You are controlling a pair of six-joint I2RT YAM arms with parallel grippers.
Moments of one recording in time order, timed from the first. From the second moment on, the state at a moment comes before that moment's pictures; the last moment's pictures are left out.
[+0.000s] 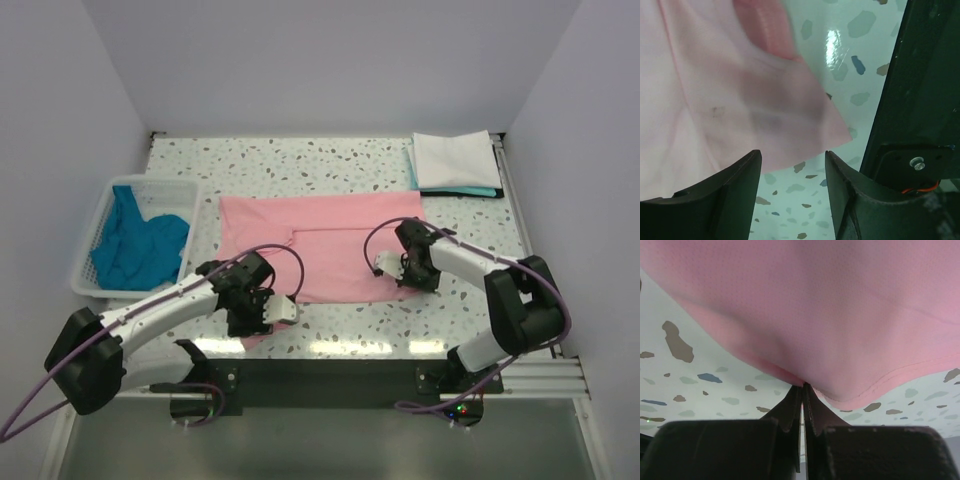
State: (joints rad) left arm -0.70 1.15 0.66 -0.93 0.19 0.79; right arm 0.39 1.51 0.78 -0.76 0.11 -0.90
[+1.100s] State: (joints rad) left arm -0.60 1.09 0.79 -1.01 0.09 0.82; right arm 0.38 1.41 0.90 -1.00 0.03 -0.92
